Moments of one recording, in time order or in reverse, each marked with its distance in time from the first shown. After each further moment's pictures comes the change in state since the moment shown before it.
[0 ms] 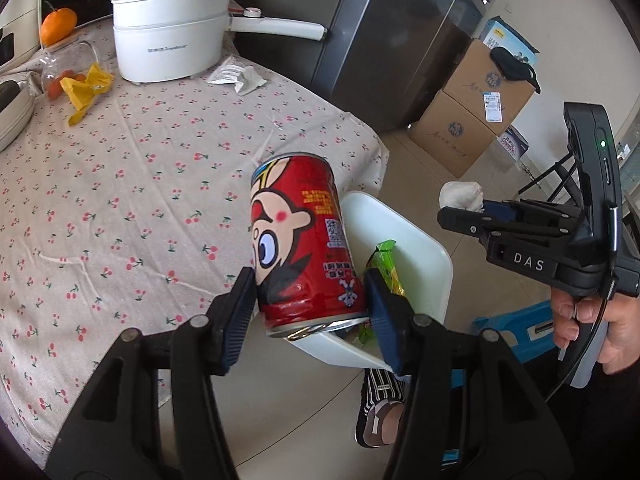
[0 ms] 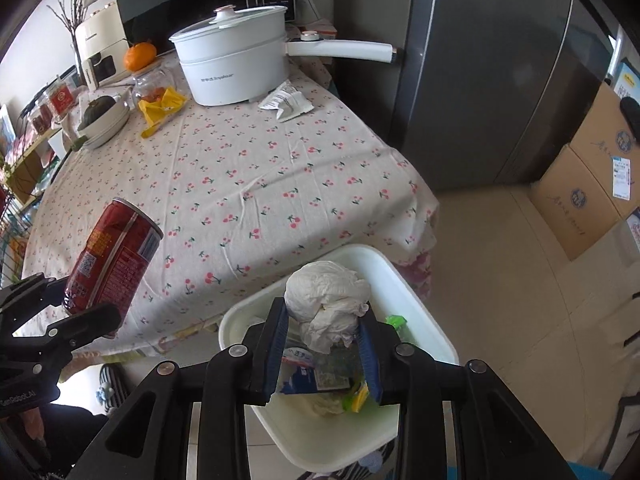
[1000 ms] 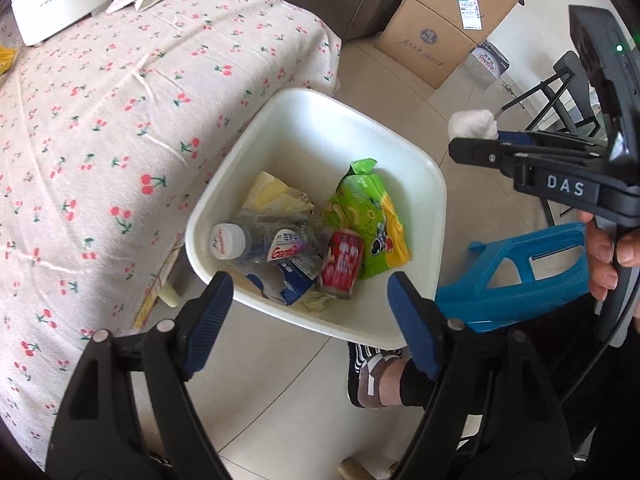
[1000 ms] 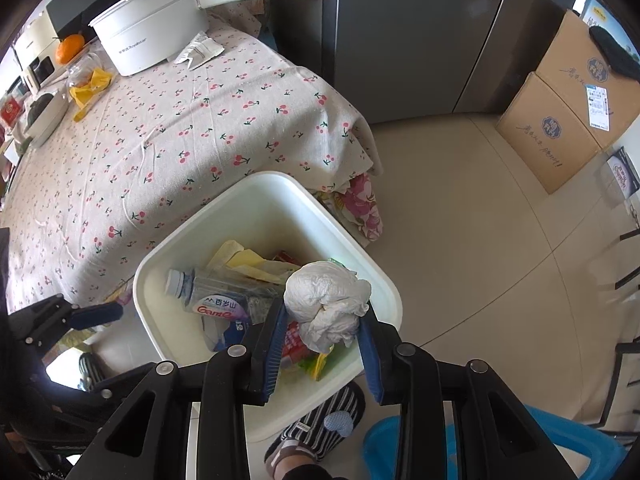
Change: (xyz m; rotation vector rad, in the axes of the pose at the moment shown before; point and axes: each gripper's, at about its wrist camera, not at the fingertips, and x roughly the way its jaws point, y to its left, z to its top) left arm 0.078 -0.042 -0.021 0.121 0.258 -0.065; right arm 0.033 -0.072 -0.038 0.114 0.167 -0.067
